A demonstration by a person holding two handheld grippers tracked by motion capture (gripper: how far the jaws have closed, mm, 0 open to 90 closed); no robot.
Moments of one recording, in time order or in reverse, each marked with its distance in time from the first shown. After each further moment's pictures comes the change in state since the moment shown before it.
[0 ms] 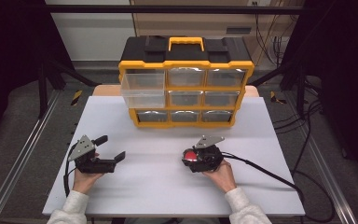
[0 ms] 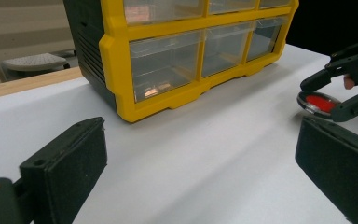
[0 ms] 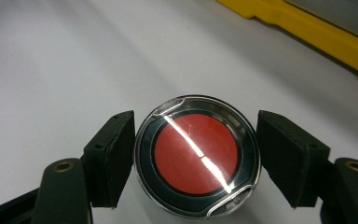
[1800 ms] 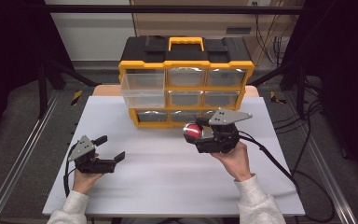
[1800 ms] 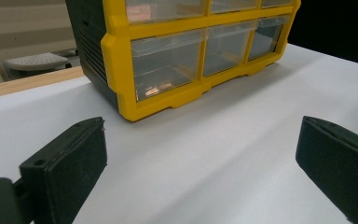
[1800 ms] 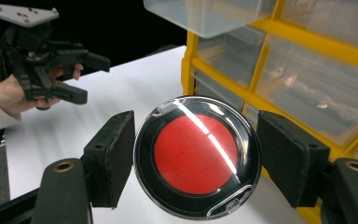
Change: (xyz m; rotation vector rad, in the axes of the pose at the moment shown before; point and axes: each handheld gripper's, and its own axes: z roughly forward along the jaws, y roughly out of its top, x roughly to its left) left arm 0.000 -0.001 -0.001 0.001 0.008 0.000; right arm 0.016 0.097 -0.109 -0.253 0.001 -0.054
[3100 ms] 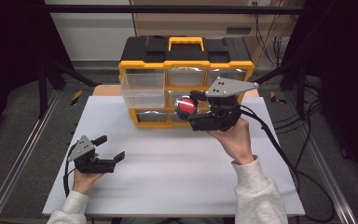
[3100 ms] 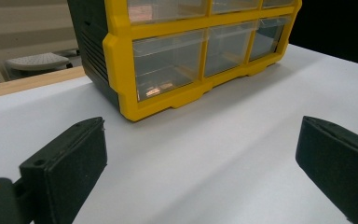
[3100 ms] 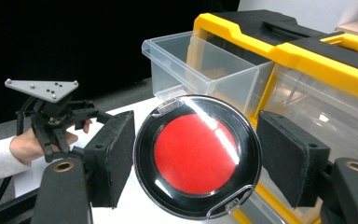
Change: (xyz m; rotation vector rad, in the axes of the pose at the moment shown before) left arm 0.000 0.000 -0.001 -0.001 0.004 -0.001; right arm 0.010 0.088 -0.023 -0.078 -0.015 -0.065
